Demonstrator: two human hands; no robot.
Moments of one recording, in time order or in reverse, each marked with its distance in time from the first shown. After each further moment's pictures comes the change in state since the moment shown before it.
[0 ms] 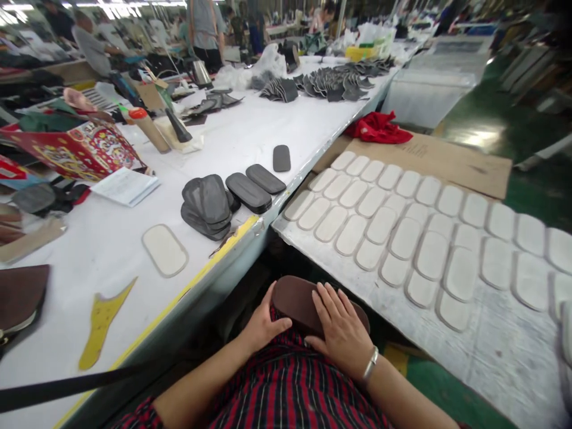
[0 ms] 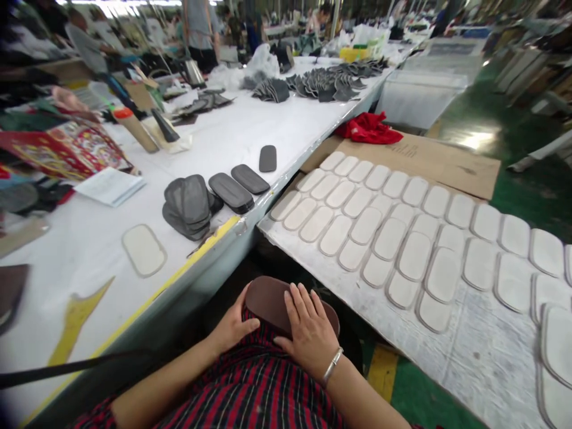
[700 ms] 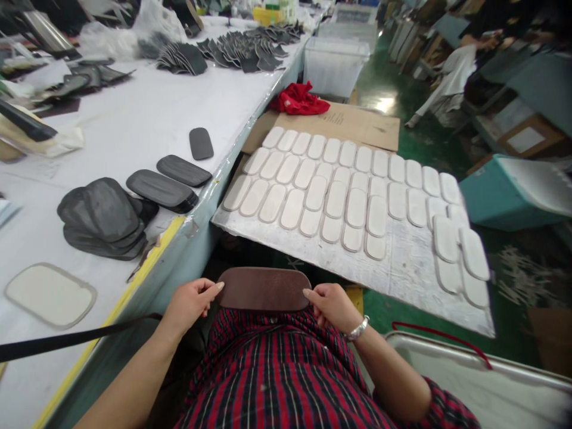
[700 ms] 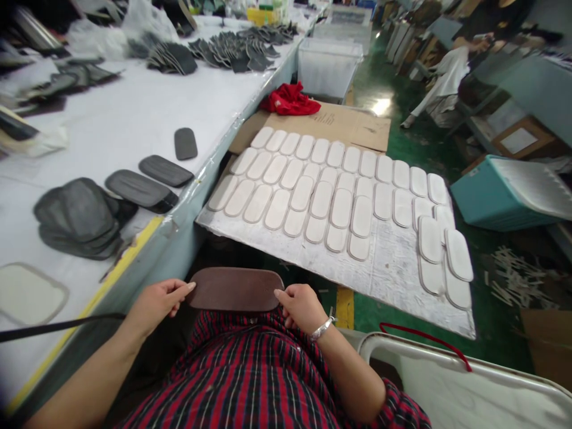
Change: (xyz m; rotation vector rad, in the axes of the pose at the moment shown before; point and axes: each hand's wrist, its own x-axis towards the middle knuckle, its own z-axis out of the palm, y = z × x) left_hand 0.043 0.041 -0.028 0.432 -0.022 -0.367; right_hand -0.061 0.036 -0.023 1.168 -0.190 1.088
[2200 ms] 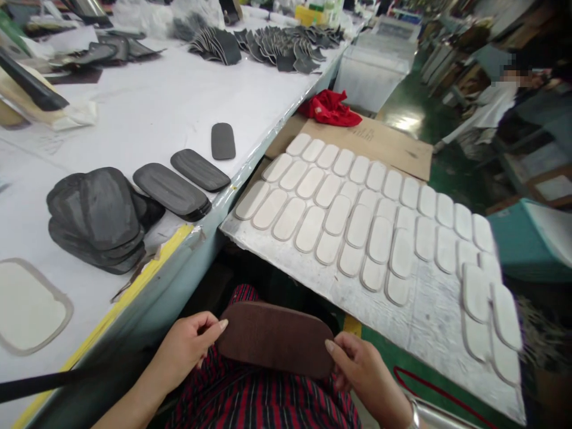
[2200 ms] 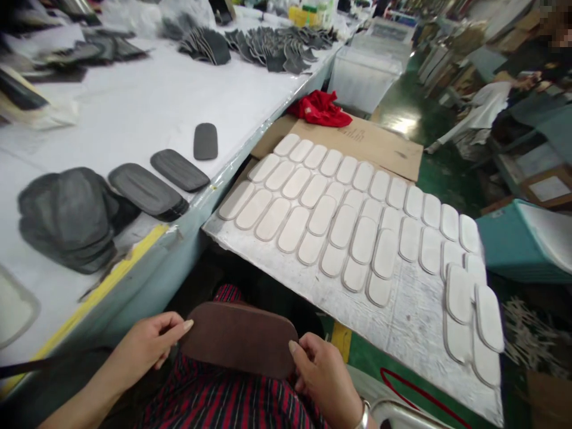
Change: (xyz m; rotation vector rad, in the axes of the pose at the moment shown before) left_hand 0.009 -0.002 -0.006 -0.148 -0.174 -0.149; right_hand 0.008 -0.018 -0.007 -0.070 -0.008 0.017
